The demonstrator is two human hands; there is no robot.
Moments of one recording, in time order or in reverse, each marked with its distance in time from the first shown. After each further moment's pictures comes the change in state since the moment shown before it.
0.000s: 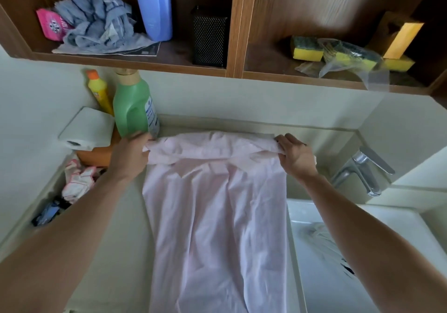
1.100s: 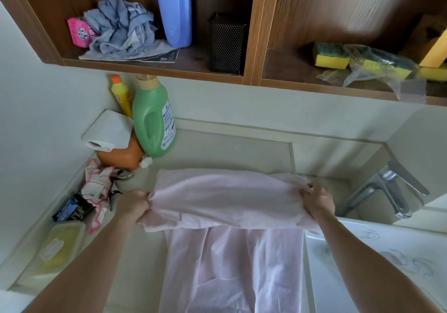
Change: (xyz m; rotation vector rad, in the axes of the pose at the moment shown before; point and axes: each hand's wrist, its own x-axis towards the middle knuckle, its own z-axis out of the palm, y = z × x) left_hand -0.095 -0.023 0.045 -0.328 -0.319 -0.886; right_hand -0.064 0.035 0.069 0.232 -0.386 0.879
